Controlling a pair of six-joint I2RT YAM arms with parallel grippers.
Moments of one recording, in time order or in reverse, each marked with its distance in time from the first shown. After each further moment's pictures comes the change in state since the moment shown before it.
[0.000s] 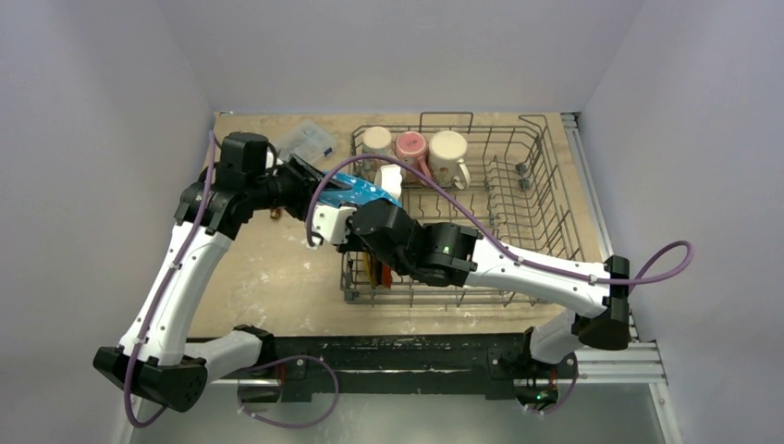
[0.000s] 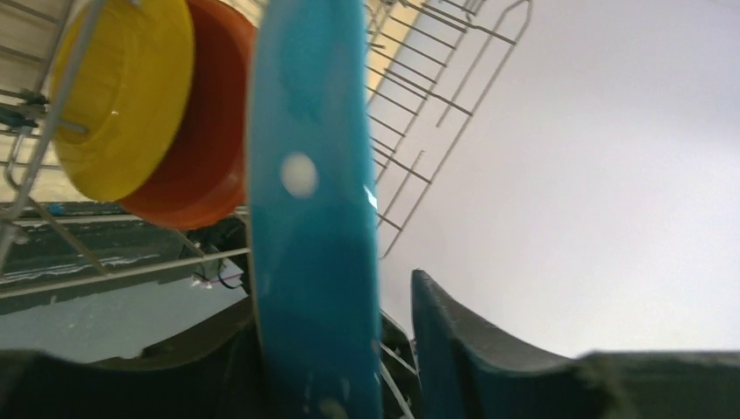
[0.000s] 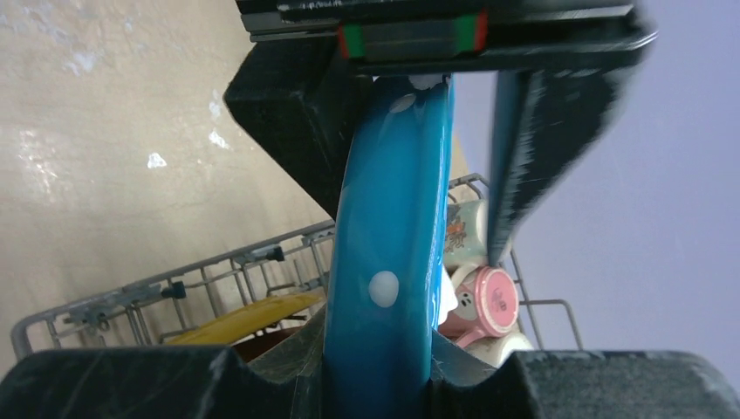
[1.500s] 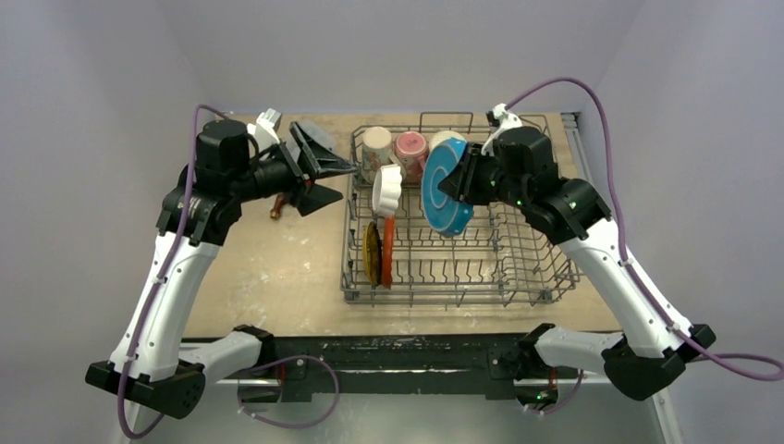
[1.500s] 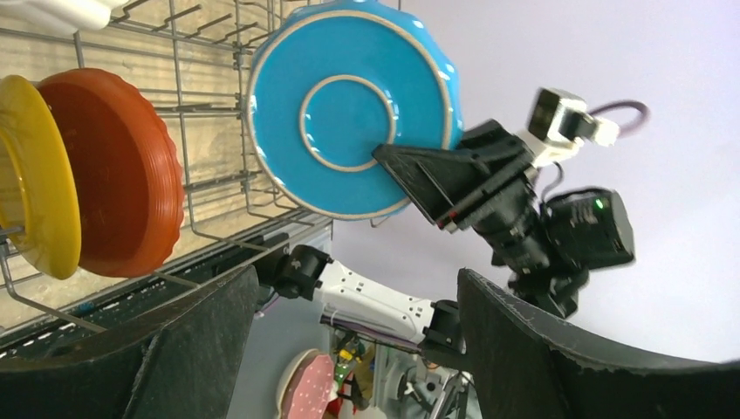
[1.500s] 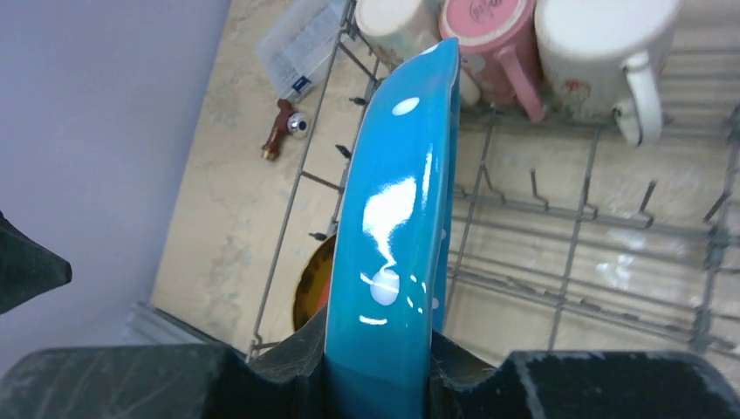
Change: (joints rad) left arm -0.005 -0.044 0.092 0.176 0.106 0.258; right arm -0.649 -0.312 -0.019 -0.327 -0.468 1.126
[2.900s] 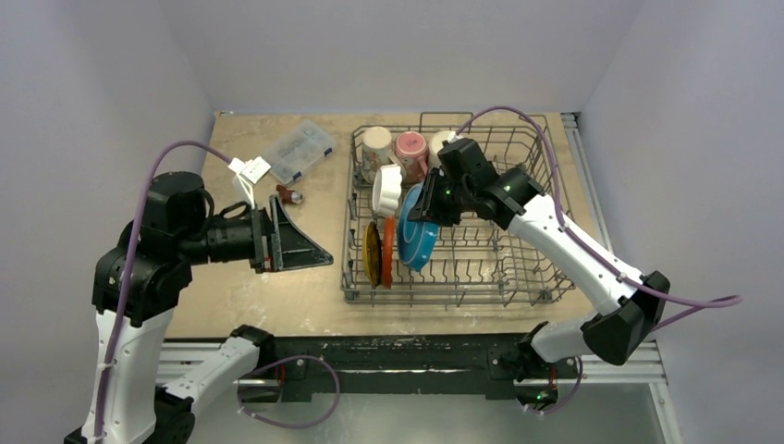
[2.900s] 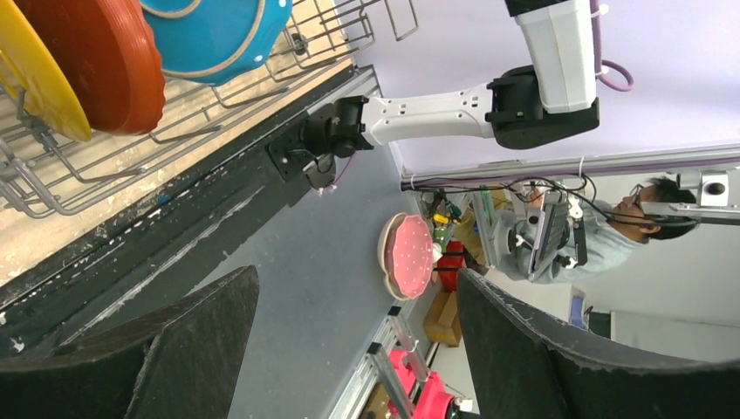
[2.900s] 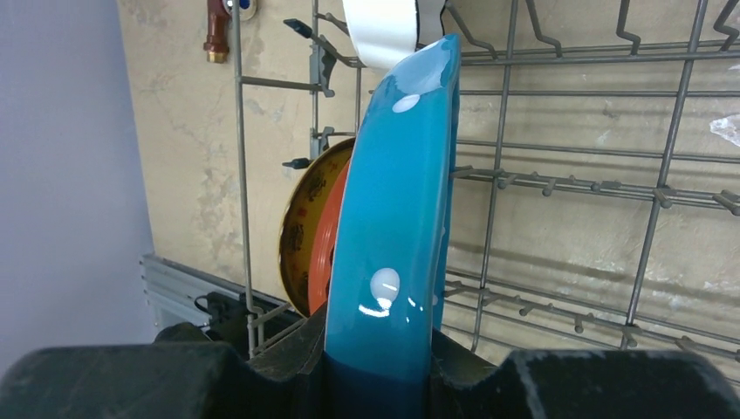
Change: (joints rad) left arm -0.019 -0.227 0.100 -0.431 0.227 0.453; right arm 0.062 0.192 -0.095 -0.041 -0.092 0.289
